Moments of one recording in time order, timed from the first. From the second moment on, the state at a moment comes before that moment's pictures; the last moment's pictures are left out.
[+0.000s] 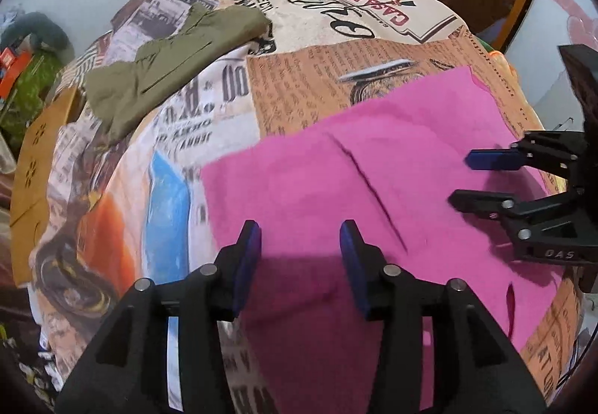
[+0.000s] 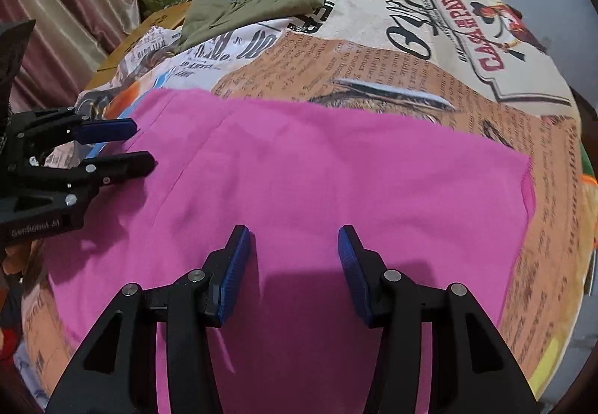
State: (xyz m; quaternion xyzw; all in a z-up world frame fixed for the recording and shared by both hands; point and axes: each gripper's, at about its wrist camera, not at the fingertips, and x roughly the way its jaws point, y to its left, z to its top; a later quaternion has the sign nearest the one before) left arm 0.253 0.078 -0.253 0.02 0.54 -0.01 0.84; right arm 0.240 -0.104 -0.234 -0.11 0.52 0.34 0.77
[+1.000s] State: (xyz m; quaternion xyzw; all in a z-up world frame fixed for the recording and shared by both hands) left arm 0.141 0.098 -0.204 -0.13 0.50 0.02 0.85; right arm 0.147 -0.135 -0.172 -0.08 0.45 0.31 0.84
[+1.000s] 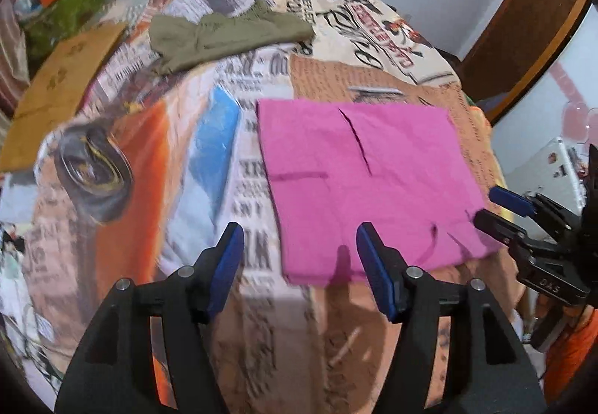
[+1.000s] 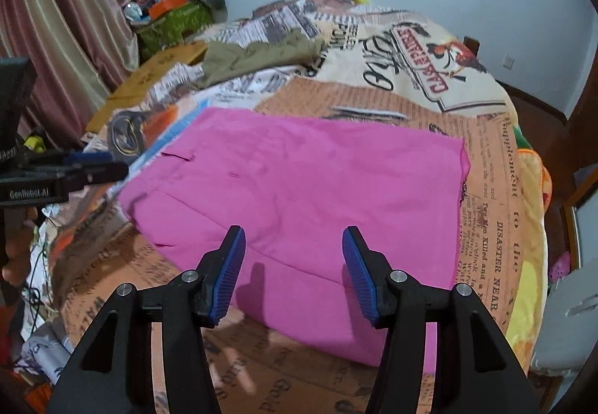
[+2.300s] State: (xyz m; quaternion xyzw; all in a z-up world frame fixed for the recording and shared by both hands) left arm 0.160 0.096 -0.256 -0.32 0.52 0.04 0.79; right arm 0.142 -0.146 -0.223 -0.04 0.47 0.33 0.82
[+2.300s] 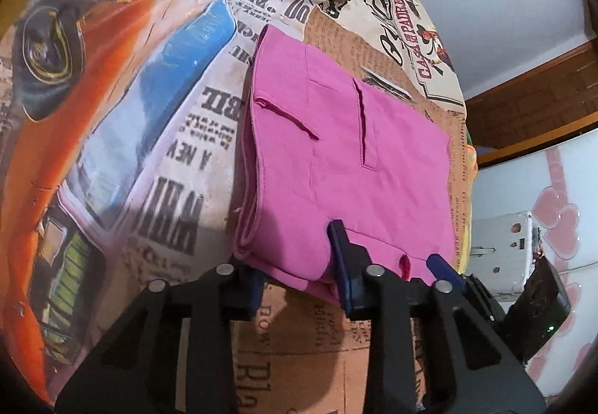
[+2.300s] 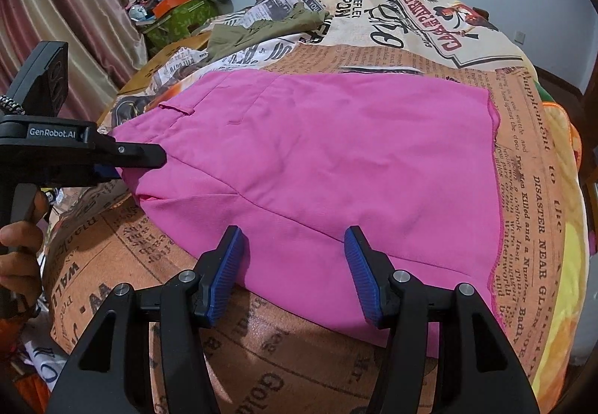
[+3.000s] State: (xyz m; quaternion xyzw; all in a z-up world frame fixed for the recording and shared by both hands) left arm 0.114 0.116 -0.198 -0.06 0.41 0.22 0.88; right arm 0.136 -0.145 -0.221 -0.04 0.47 0.33 0.81
